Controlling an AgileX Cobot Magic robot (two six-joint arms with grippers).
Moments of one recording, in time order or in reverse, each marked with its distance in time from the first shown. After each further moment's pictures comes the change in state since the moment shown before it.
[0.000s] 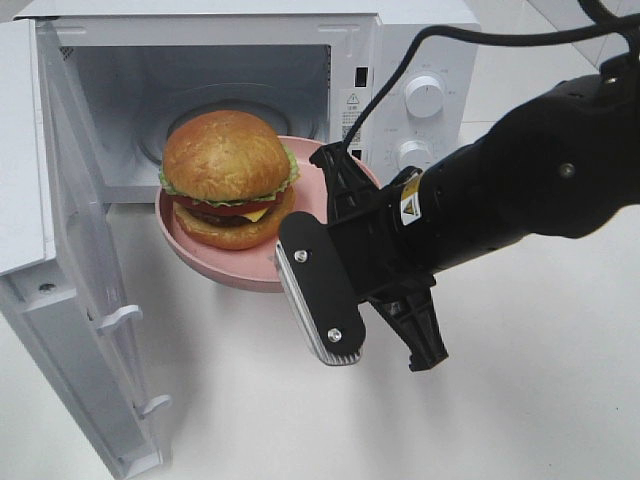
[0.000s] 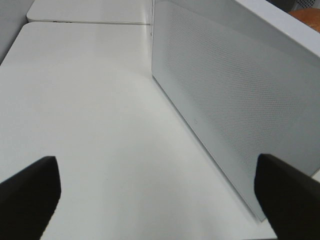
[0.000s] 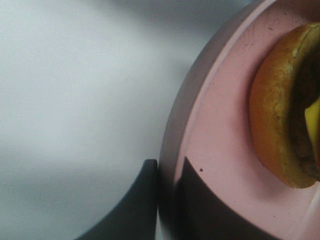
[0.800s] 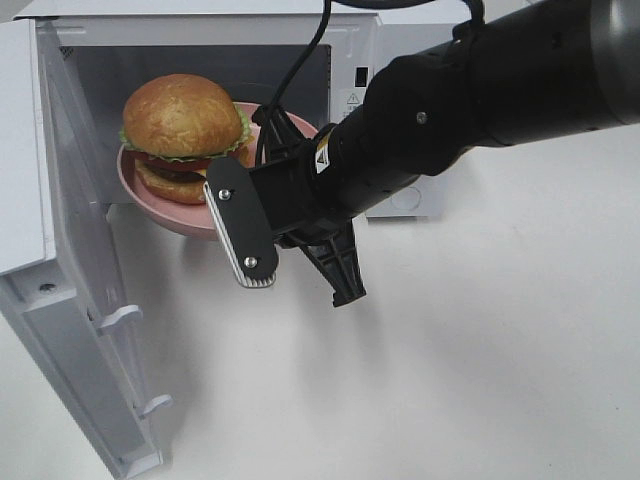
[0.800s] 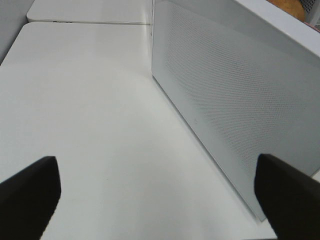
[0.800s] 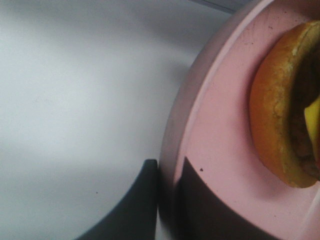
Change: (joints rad) left arm 0.000 0.000 0.000 0.000 0.000 0.000; right arm -0.017 0.221 -0.275 -0.046 0.028 0.055
